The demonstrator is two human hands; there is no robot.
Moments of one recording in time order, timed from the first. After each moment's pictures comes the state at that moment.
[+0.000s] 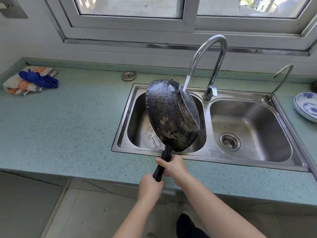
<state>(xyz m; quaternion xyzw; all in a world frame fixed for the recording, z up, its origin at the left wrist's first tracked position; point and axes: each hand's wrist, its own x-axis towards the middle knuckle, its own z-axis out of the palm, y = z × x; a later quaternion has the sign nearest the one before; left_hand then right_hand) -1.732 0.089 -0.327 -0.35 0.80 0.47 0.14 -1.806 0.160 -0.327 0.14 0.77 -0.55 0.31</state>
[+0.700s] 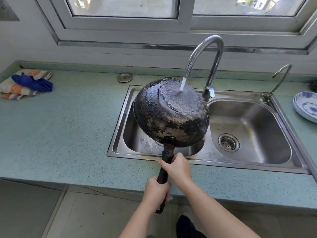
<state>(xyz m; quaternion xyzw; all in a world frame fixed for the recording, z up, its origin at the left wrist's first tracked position) -1.746 0.105 -0.336 -0.33 0.71 0.60 0.16 -1.815 0.176 -0.308 0.09 0.89 -0.40 0.21</state>
